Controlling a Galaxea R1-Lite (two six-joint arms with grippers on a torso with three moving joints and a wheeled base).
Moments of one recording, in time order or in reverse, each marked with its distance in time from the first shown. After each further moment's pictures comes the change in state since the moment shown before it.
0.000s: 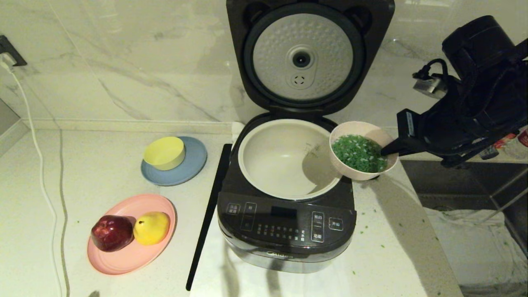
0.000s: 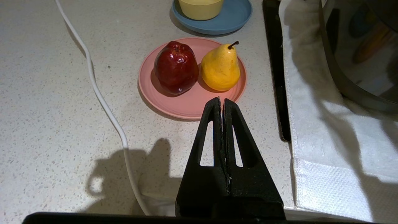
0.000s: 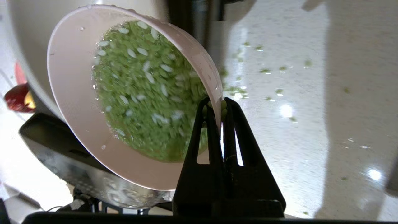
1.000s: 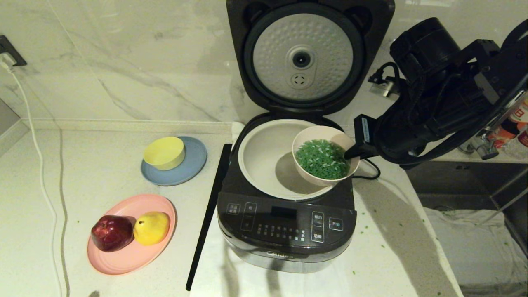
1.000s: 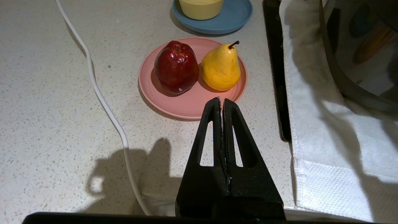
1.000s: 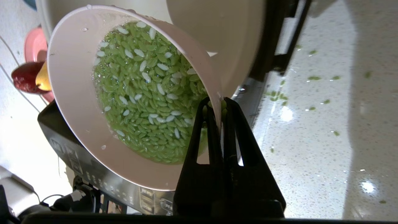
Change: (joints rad) left arm 0.000 0.000 0.000 0.001 0.001 0.000; right arm 0.183 0.088 -0.090 -0.010 -0.073 0.037
